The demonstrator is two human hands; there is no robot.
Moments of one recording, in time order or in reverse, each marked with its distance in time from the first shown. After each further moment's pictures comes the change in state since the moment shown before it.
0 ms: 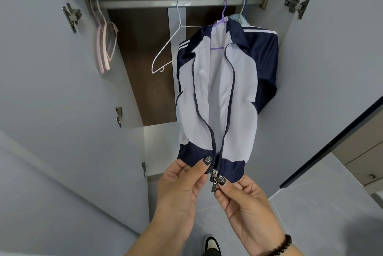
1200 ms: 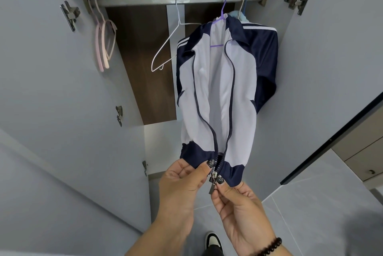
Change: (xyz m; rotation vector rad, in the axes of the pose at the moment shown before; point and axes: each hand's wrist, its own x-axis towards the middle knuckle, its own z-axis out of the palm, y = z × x) left_hand 0.002 -0.003 -0.004 0.260 0.061 0.078; right_hand -0.008 0.013 0.023 0.128 0.283 0.055
